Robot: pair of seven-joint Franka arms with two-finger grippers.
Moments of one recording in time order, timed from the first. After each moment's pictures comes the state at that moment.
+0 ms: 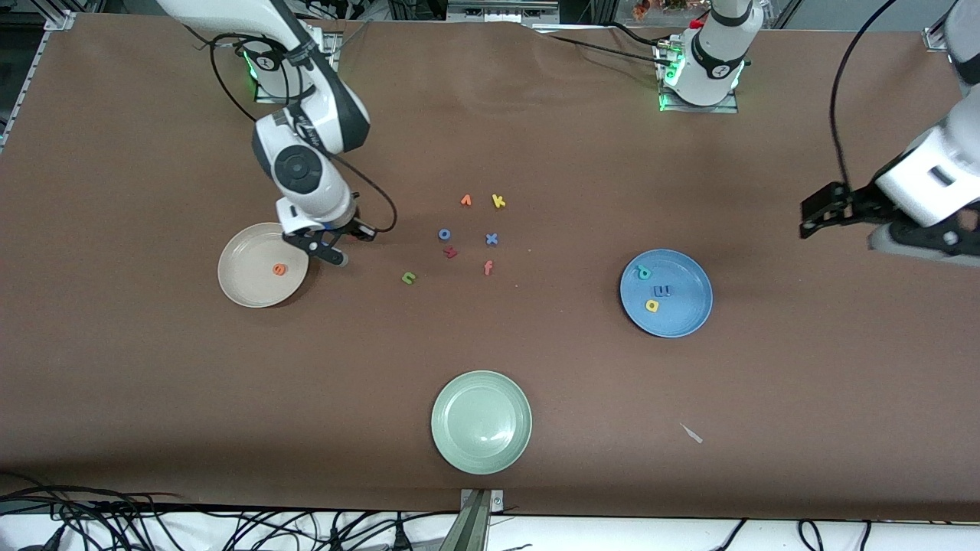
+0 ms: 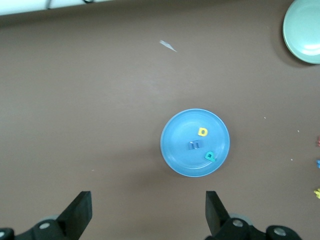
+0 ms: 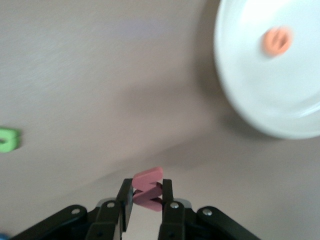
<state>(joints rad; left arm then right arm) 0.03 0.09 -0.08 -1.52 0.00 1.66 0.07 0.30 0.31 0.12 -2.18 -0.07 2.33 0.83</state>
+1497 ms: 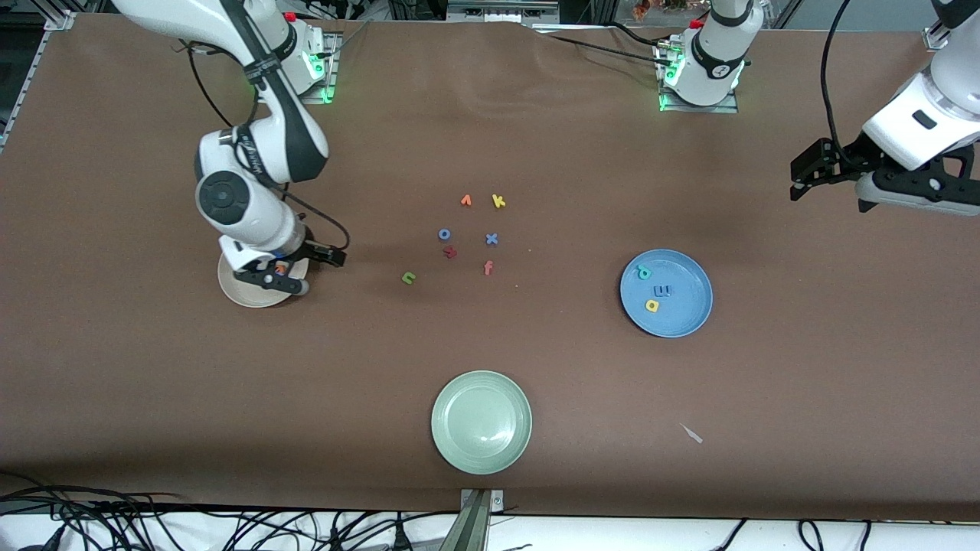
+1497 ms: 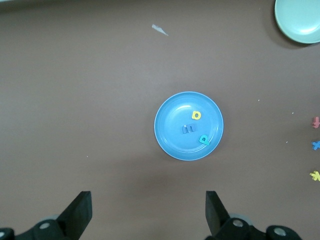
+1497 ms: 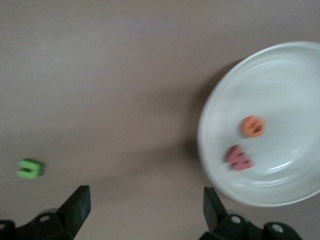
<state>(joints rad) -0.04 -0.02 -0.05 -1.69 -0.01 1.70 0.07 0.32 0.35 0.04 -2.02 0.02 2.27 0.61</state>
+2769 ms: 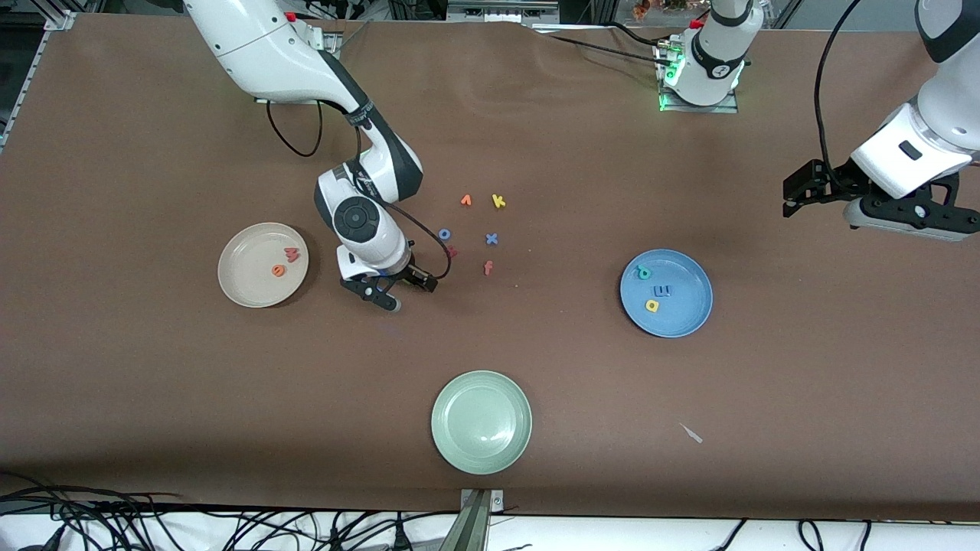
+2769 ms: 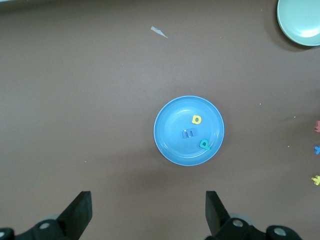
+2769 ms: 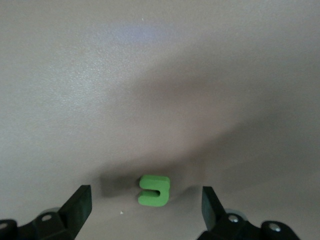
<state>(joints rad) -0.05 0.03 -0.04 -1.64 -0.01 1.70 0.07 0.48 0.66 0.08 -1.81 0.02 2.46 1.00</state>
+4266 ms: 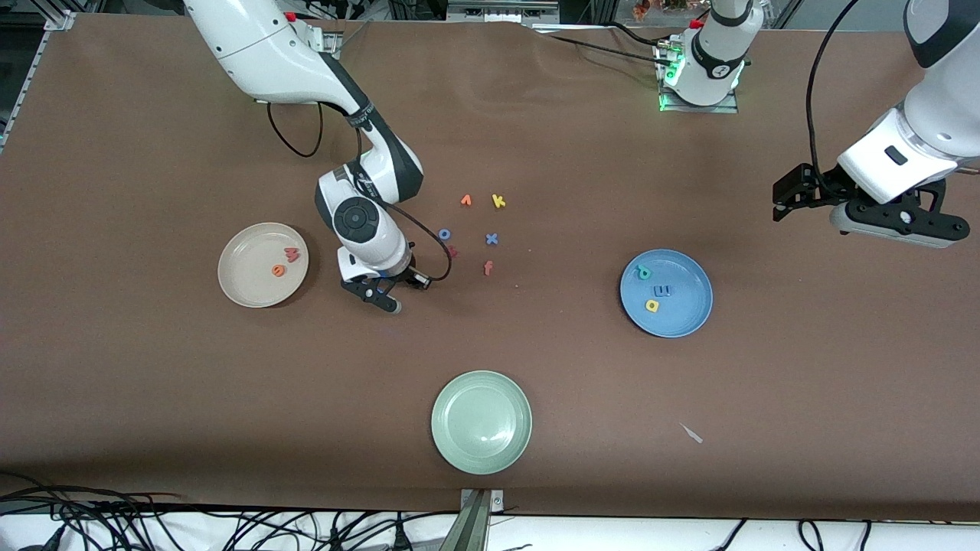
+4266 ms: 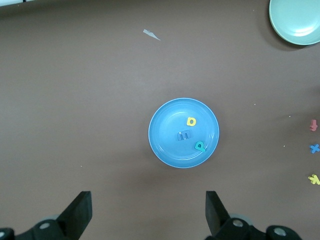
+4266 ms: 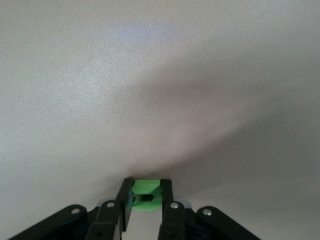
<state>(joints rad) -0.05 0.06 -0.07 -1.62 -0.01 1.69 0.07 0.48 0.66 0.08 -1.80 0.02 2.48 1.00</state>
